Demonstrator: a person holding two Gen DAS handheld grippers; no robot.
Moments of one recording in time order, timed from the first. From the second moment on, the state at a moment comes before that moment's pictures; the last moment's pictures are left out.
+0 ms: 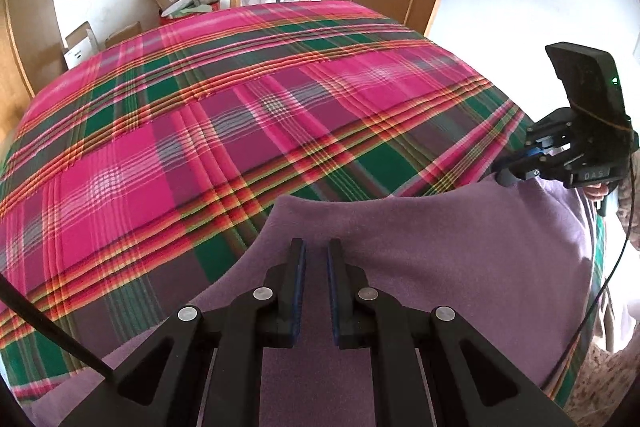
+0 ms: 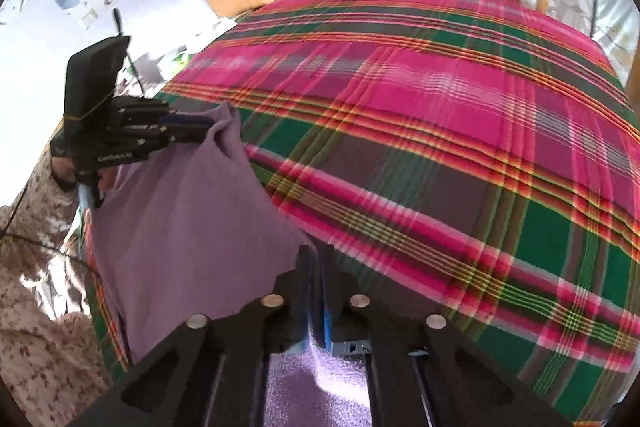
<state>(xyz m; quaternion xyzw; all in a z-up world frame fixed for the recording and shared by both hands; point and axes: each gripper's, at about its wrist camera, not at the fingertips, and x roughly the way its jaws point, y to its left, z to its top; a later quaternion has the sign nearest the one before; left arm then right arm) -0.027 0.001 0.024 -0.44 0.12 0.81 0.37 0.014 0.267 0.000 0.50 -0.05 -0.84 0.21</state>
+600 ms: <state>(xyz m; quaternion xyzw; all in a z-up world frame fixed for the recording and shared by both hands) 0.027 -0.033 0.033 -0.43 -0.01 0.87 0.22 0.061 0.239 0.021 0.42 -0.16 -0.89 0.07</state>
